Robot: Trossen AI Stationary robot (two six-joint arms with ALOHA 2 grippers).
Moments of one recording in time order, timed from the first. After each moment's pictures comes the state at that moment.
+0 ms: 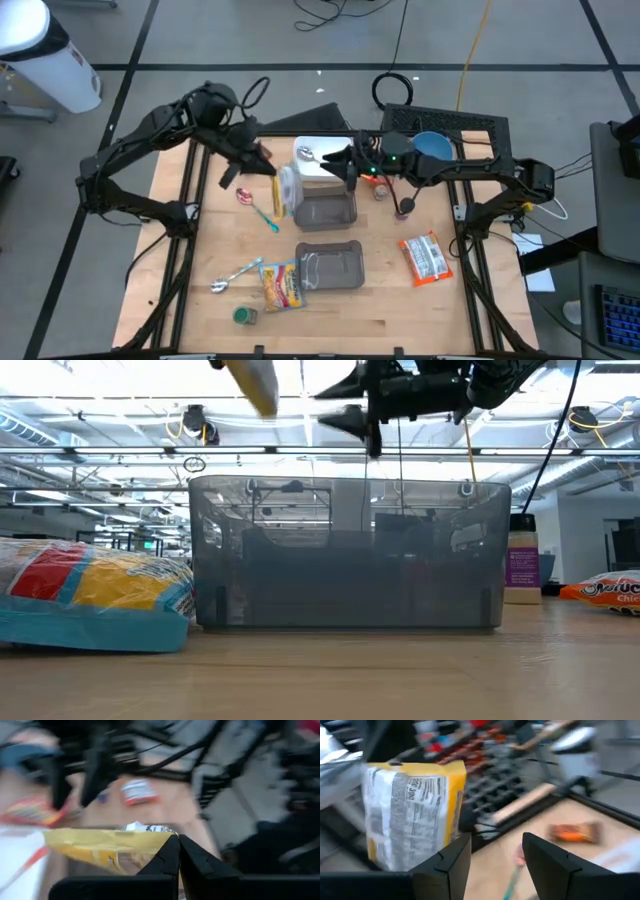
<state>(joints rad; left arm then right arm) 0.45 1.25 1.54 -0.89 0.81 0.09 -0.29 1.46 0.94 0.52 -0.25 0.51</state>
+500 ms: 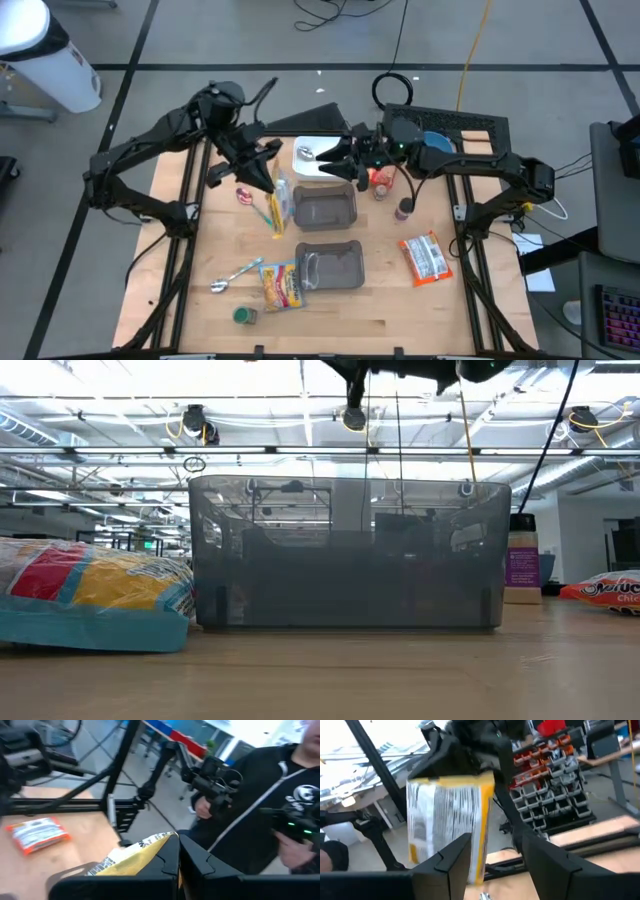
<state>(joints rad) 0.39 1.32 1.54 -0.60 1.22 -0.09 -0.30 1.46 1.13 0.50 -0.50 0.47</state>
